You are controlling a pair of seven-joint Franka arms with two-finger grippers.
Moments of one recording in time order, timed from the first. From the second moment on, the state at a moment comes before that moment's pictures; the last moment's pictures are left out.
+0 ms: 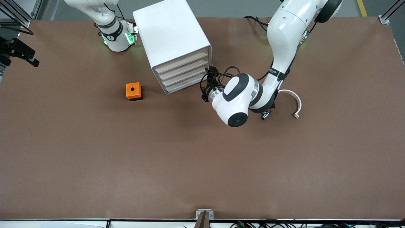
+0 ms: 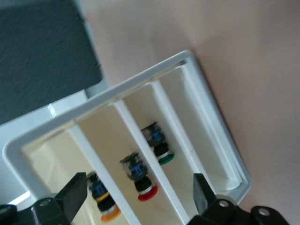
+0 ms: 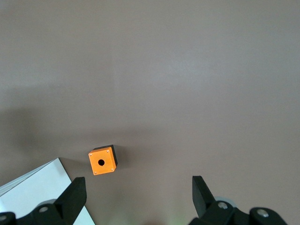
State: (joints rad) left arm -0.56 0.78 -0.11 -1.29 -0.81 1.45 -2.04; right arm 0.03 -0.20 -0.10 -1.69 0.00 1.52 0.00
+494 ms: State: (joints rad) left arm -0.56 0.84 -0.11 -1.29 -0.94 1.31 -2.20; right arm 0.03 -0.20 -0.10 -1.69 0.00 1.52 0.00
